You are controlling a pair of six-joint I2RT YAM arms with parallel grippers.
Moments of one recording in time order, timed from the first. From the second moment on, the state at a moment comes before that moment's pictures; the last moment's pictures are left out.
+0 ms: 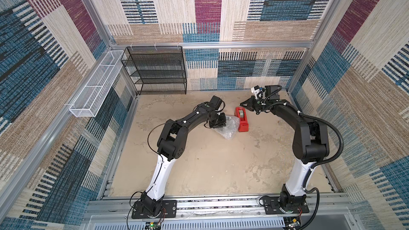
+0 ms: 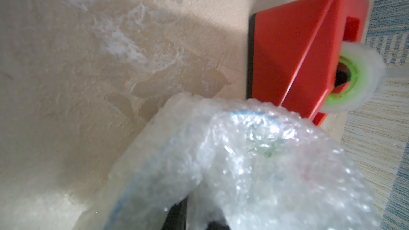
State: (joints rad) left arm -0.60 2.30 1.90 -0.68 0.35 -0.70; right arm 0.06 1.90 1.46 -0.31 -0.79 0.55
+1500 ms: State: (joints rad) left arm -0.60 2.31 1.91 -0.68 0.35 -0.70; right arm 0.04 1.59 0.89 -0.27 -0.73 0.52
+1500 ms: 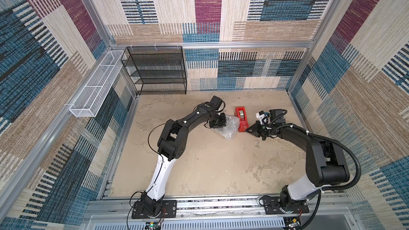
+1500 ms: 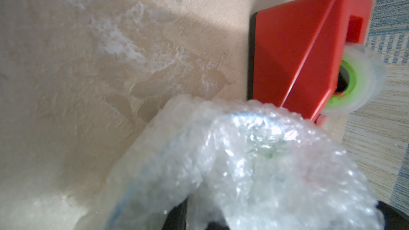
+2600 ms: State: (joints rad) left arm -0.60 2.31 1.91 -0.69 0.35 -0.70; right arm 0.03 1.78 0.88 -0.15 -0.72 0.52
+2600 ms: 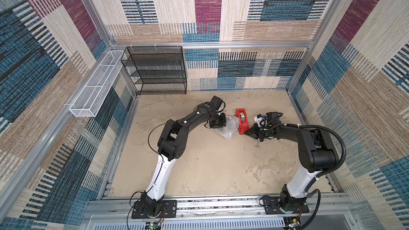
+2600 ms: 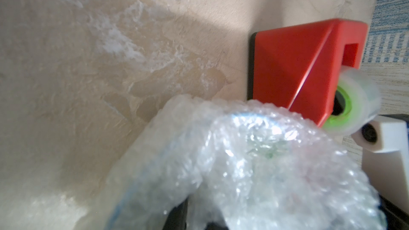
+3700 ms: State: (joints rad) left arm -0.60 2.31 1.88 -0.66 0.35 -0.70; right arm 0.03 1.82 0.93 -0.21 -0.57 0.58
